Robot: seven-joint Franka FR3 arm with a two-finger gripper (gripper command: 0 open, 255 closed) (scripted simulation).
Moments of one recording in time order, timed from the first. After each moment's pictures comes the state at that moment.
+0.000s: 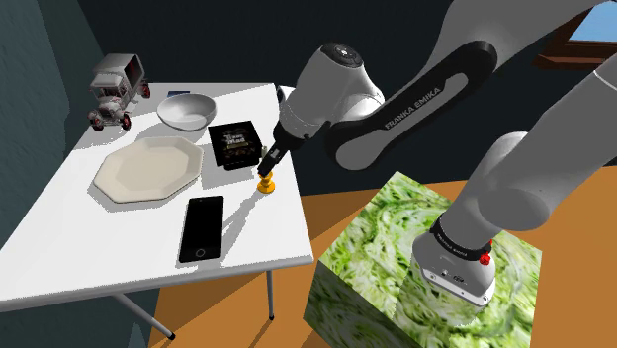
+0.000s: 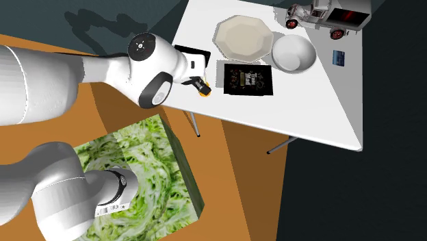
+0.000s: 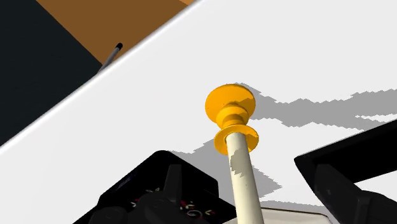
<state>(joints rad) 0.08 -0.17 0.37 -2.66 -0.07 2.92 0.23</state>
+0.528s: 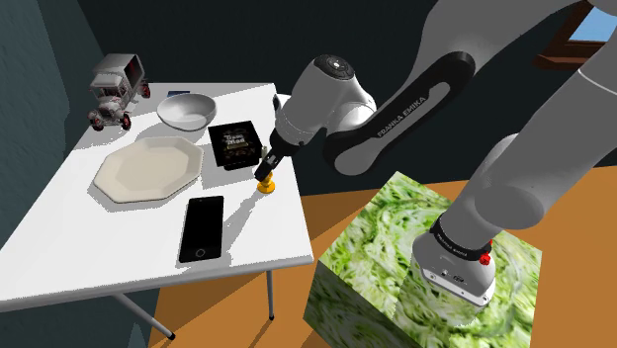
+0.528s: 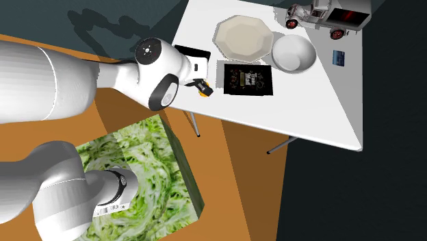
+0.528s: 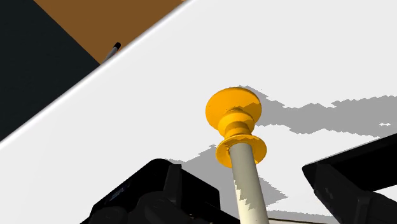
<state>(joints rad) 0.02 -0.09 0.41 -2.64 -0.20 2.98 0.32</state>
